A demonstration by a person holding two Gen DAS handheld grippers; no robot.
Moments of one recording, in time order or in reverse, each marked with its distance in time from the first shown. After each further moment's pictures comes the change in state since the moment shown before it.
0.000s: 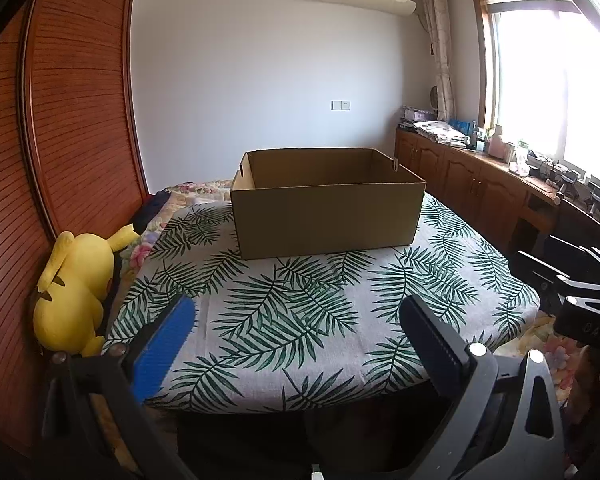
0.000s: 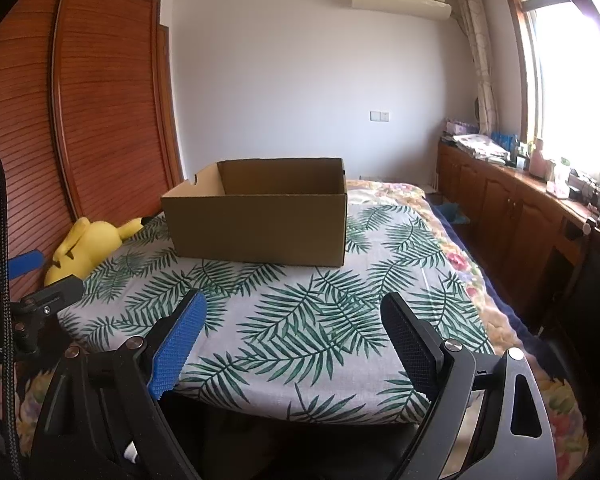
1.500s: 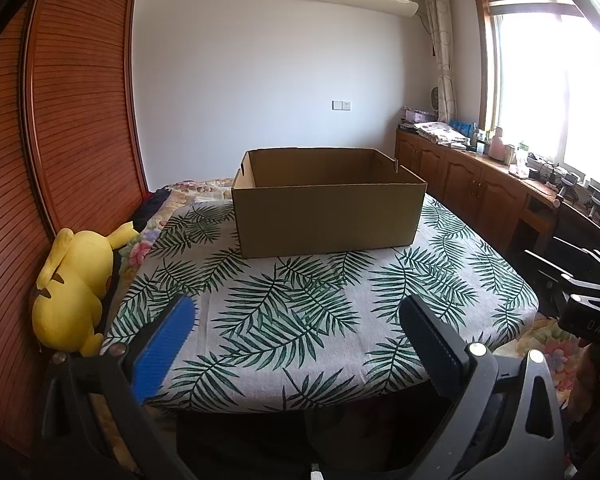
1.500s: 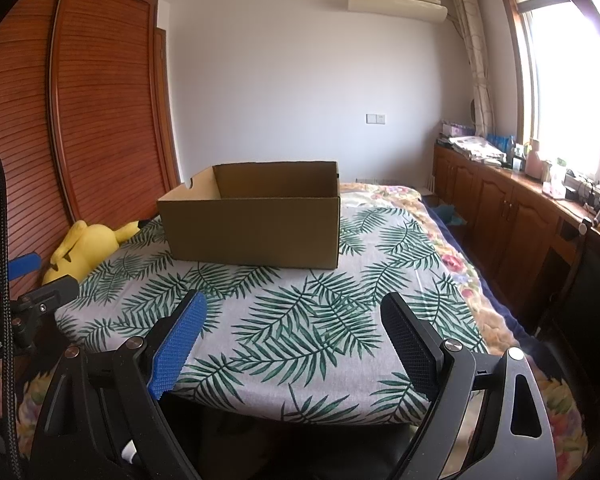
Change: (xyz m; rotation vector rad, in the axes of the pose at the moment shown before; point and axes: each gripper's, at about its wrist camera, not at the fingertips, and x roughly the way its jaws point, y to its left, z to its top) left arm 0.000 0.003 0.000 -0.010 0.002 -0.002; right arm -0.001 -0.004 0.000 0.004 -0.007 -0.011
